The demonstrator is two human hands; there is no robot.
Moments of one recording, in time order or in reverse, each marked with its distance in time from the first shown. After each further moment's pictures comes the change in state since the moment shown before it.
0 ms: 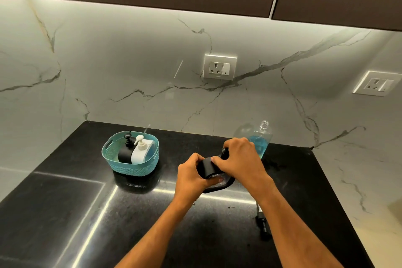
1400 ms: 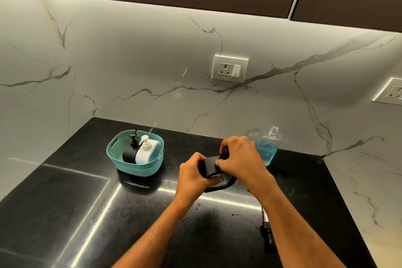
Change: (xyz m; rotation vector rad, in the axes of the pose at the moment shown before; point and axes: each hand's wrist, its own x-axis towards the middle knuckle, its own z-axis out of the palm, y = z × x) left_hand 0.023 -0.015 0.000 0.035 0.044 0.002; right_hand 0.027 -0.014 -0.005 -0.014 -0.206 0.016
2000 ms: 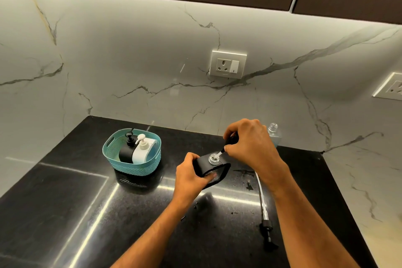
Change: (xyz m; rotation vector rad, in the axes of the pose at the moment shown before) left_hand 0.004 -0.018 0.009 0.028 0.058 -0.077; right_hand 0.007 0.003 -0.043 0.054 0.106 -0.069
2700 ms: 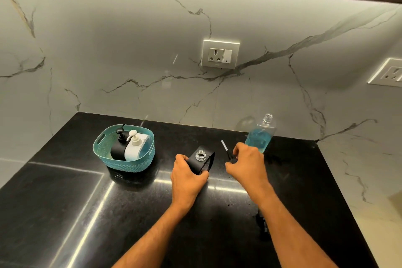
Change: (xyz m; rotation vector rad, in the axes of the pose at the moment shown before) left_hand -0.007 -0.011 0.020 0.150 0.111 -0.116; right_hand -0.034 0.058 0.090 0.028 0.015 0.373
